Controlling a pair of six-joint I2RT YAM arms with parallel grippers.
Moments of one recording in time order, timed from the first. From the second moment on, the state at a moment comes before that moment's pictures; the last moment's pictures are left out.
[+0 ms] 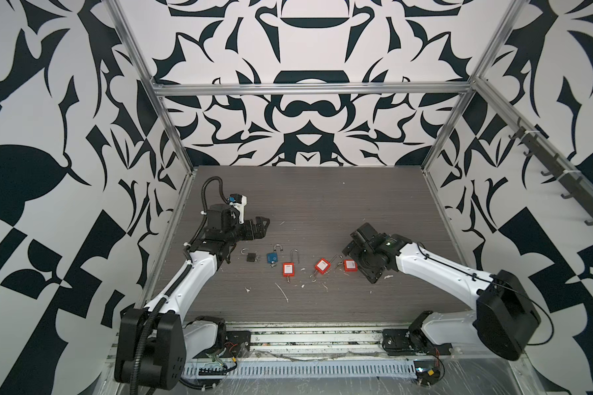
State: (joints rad) left arm -0.17 1.19 0.70 -0.13 0.38 -0.27; right arm 0.64 1.36 0.81 -0.67 0.04 1.47
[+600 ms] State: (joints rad) left arm -0.17 1.22 0.73 -0.22 0.42 -0.24; right arm 0.65 1.59 0.88 -0.55 0.04 1.51
